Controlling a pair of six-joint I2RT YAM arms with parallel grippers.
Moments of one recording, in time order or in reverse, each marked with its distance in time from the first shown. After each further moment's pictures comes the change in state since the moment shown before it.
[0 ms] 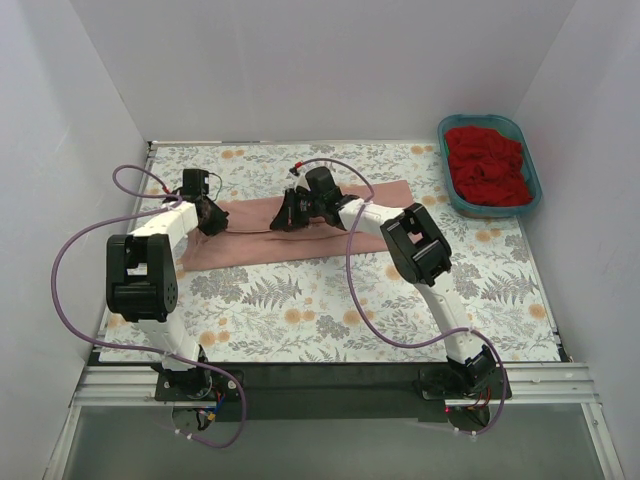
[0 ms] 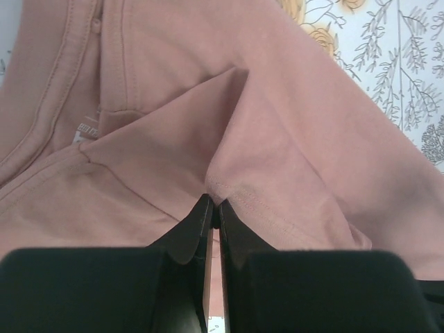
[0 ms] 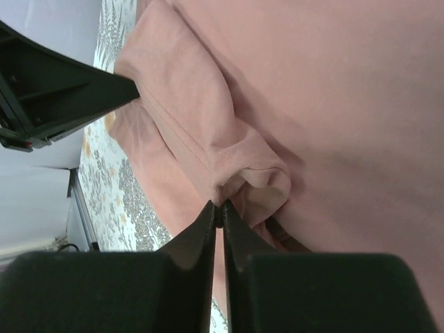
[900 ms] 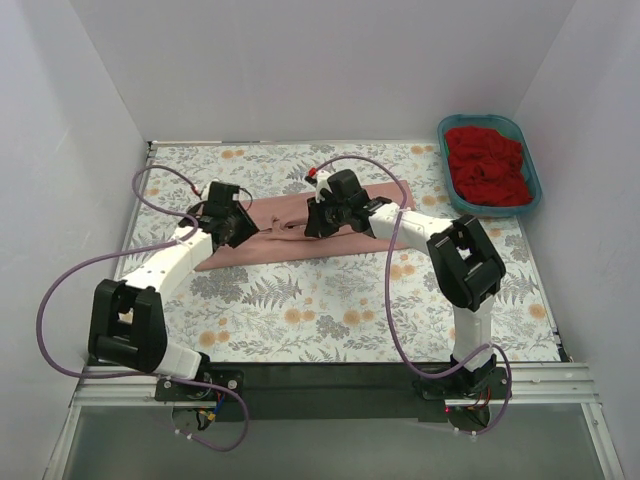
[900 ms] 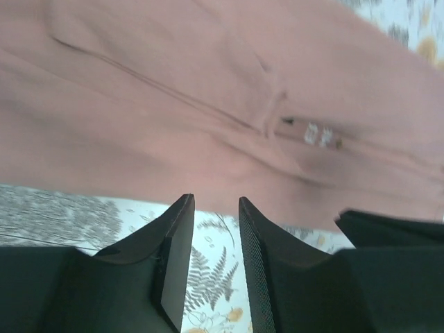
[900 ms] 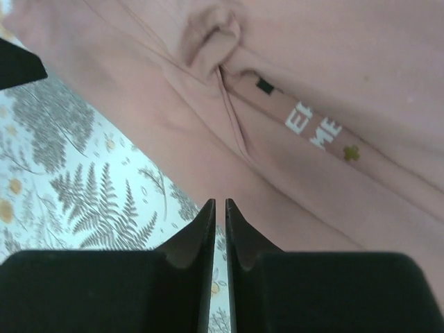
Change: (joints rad) left arm -0.231 -0.322 -0.163 -0.020 -0.047 0.000; right arm 0.005 -0.444 -0.382 -0.205 0.225 -0.476
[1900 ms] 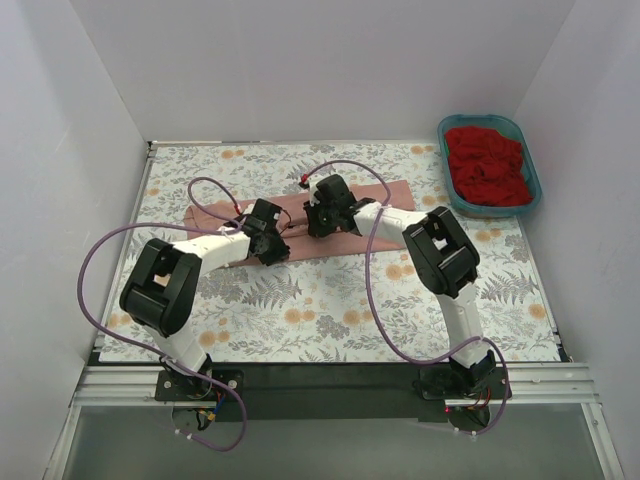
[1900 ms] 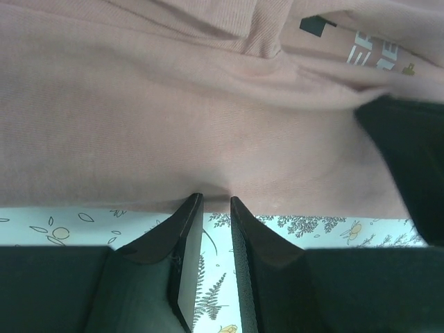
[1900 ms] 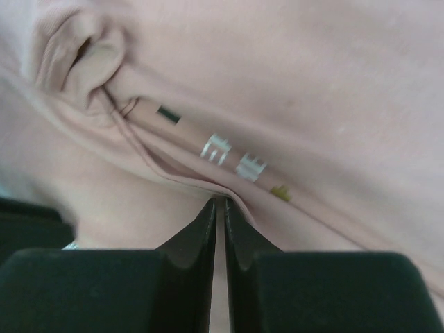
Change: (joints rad) left arm -0.229 0.275 -0.032 0.130 0.035 -0.111; right arm 0.004 0.184 0.101 -0.022 0.180 -0.095
